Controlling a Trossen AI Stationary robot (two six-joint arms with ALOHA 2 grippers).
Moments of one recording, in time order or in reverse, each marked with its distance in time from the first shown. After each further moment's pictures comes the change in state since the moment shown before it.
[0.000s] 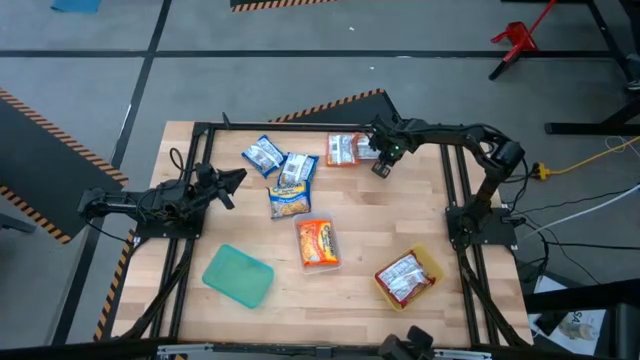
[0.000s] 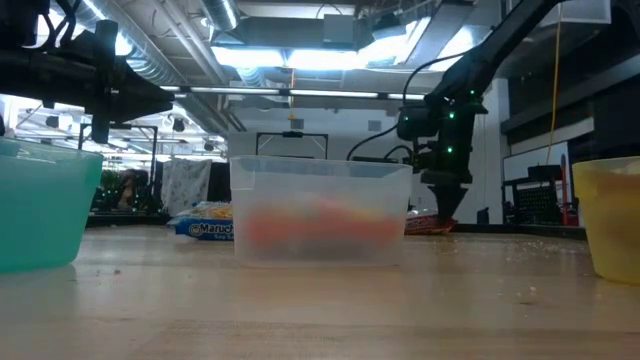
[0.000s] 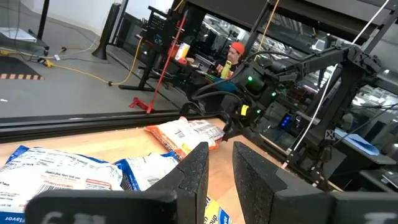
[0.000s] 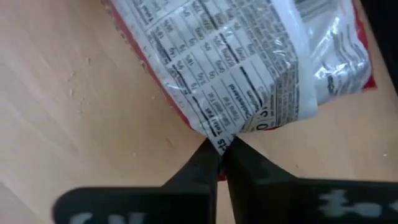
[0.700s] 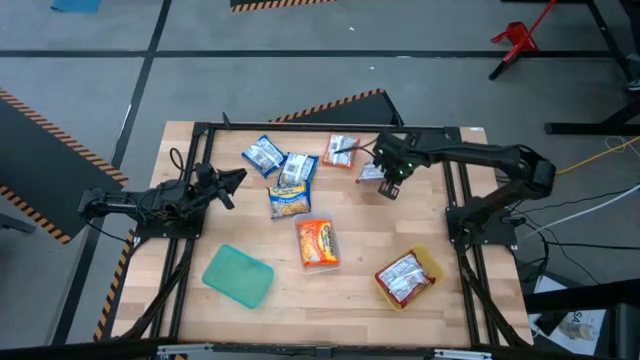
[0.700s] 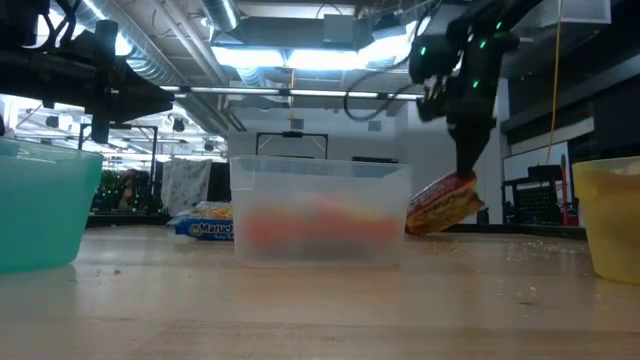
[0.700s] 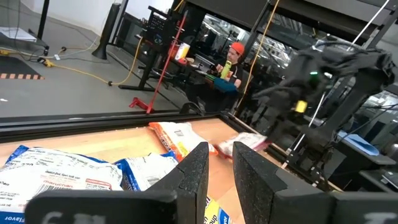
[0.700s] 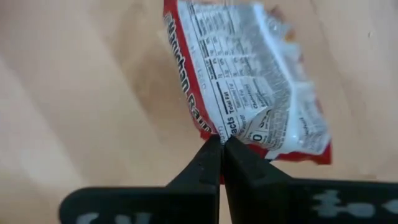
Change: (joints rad) left arm 0.000 0.000 0.000 0.000 0.000 -0.002; right arm 0.282 -0.303 0.001 -0.304 -0.059 0.188
